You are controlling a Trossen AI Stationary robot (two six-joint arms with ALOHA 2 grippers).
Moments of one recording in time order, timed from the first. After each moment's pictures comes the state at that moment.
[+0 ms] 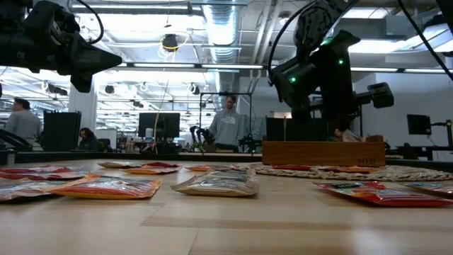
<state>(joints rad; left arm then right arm) 0.00 0.00 0.02 0.07 -0.28 -0.19 -0.09 1.89 1.15 -1.35 0.79 2.05</state>
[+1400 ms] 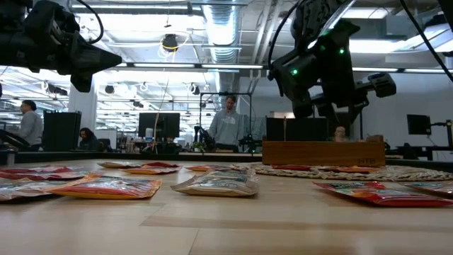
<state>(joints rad) 0.00 0.00 0.02 0.07 -0.28 -0.20 -0.06 1.89 1.21 -1.46 0.76 2.04</state>
